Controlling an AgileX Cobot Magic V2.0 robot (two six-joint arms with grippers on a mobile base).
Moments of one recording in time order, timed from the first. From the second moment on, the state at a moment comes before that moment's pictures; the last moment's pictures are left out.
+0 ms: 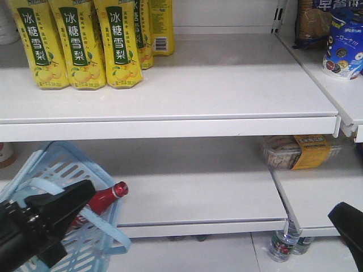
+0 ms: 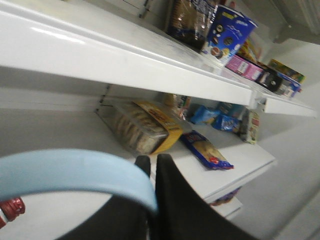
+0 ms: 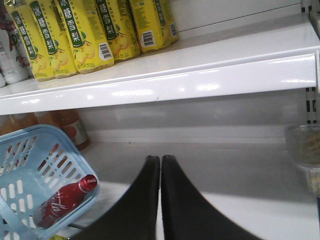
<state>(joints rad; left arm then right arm) -0.46 0.89 -0.20 0.39 -0.59 -0.90 0.48 0.26 -0.16 -1.74 0.00 2.00</state>
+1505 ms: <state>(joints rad) -0.10 -0.01 0.04 -0.15 0.02 -0.13 0.48 0.26 -0.16 -1.74 0.00 2.00</state>
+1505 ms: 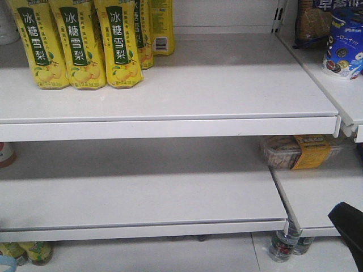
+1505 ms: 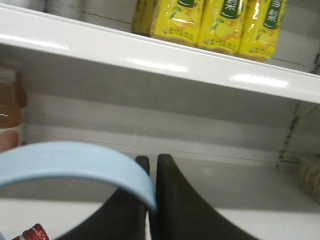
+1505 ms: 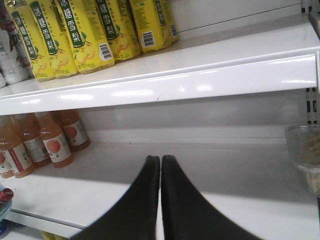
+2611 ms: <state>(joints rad) 0.05 -0.01 0.04 -0.10 0.02 -0.09 0.48 0.26 -0.16 -1.74 0.00 2.00</state>
